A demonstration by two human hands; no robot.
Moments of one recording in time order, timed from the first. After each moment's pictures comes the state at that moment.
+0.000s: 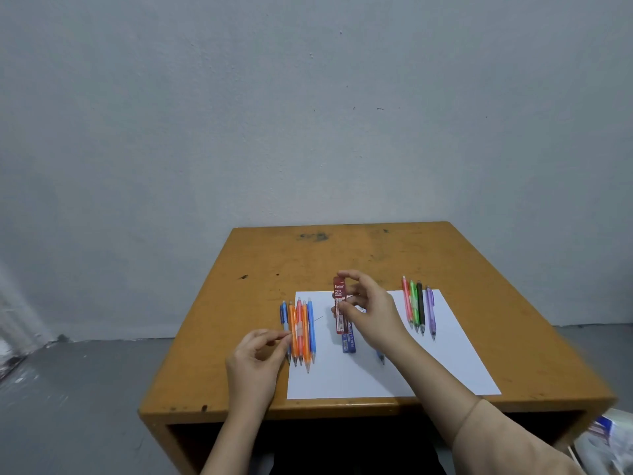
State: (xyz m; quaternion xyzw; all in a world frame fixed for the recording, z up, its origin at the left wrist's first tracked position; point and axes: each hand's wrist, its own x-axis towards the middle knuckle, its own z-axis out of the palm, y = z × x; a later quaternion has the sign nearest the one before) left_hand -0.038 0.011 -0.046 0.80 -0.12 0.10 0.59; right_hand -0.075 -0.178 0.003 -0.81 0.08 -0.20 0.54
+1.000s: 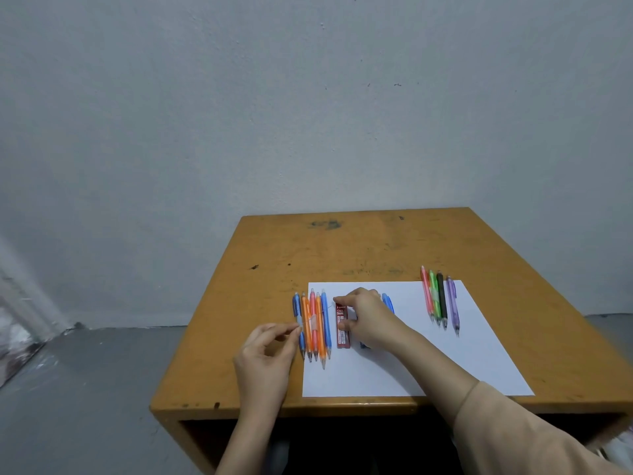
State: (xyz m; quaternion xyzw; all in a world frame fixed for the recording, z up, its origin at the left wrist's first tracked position) left_hand -0.037 0.014 -0.048 0.79 -0.11 0.12 0.59; right_hand -0.037 -0.168 -0.020 -0.95 0.12 0.01 0.28
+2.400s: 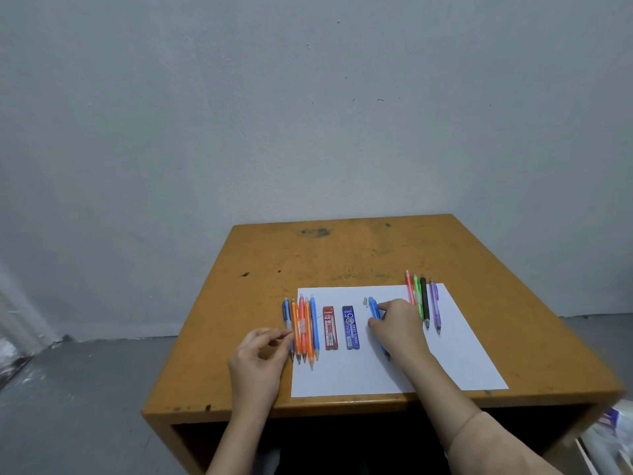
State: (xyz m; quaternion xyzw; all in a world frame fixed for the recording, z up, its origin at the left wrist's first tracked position) left_hand -0.037 0.012 -0.049 0.80 -0.13 0.11 0.57; right_hand -0.070 -0.202 -0.032 -0.88 0.34 -0.13 0.31
